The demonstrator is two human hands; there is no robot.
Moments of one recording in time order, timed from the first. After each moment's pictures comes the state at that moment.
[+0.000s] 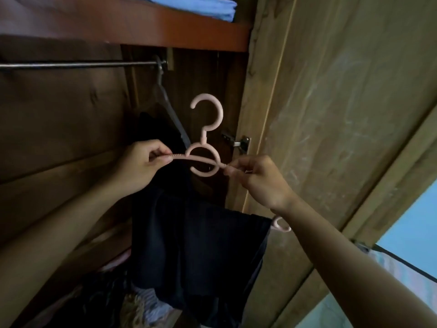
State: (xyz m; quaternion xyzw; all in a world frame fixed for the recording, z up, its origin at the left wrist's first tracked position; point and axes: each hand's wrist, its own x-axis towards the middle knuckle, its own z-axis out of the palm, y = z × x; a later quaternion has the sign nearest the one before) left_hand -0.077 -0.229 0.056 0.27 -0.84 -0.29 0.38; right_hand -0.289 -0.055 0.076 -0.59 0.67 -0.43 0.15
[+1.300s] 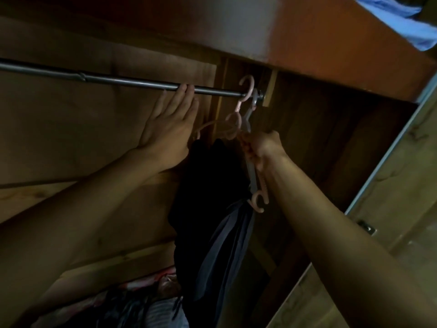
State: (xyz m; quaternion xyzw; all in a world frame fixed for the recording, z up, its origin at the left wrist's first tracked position) left_hand -0.040 -0.383 0.107 0.48 -0.79 0.30 0.23; right_hand -0.242 -0.342 0.129 -0.42 0.60 -0.56 0.38
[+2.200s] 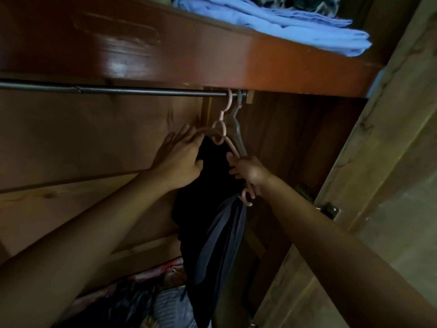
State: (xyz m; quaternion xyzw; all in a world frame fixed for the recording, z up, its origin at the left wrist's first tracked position) left_hand -0.081 -0.331 0.096 0.49 -0.84 0.07 0.22; right_hand -0.274 -0.314 0.086 -0.51 0.66 -0.39 0.39
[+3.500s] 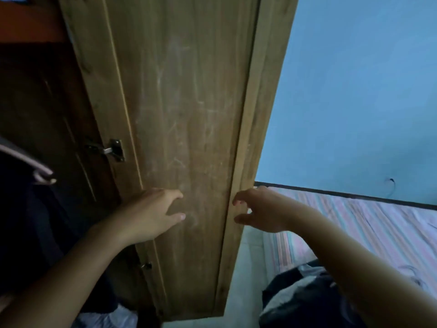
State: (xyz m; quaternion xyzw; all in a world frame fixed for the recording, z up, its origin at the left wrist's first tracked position) left_hand -0.215 -0.077 0.068 0.09 -0.98 -0.18 -0.03; right_hand -0.323 0.142 0.078 -0.38 0.91 -0.05 0.13
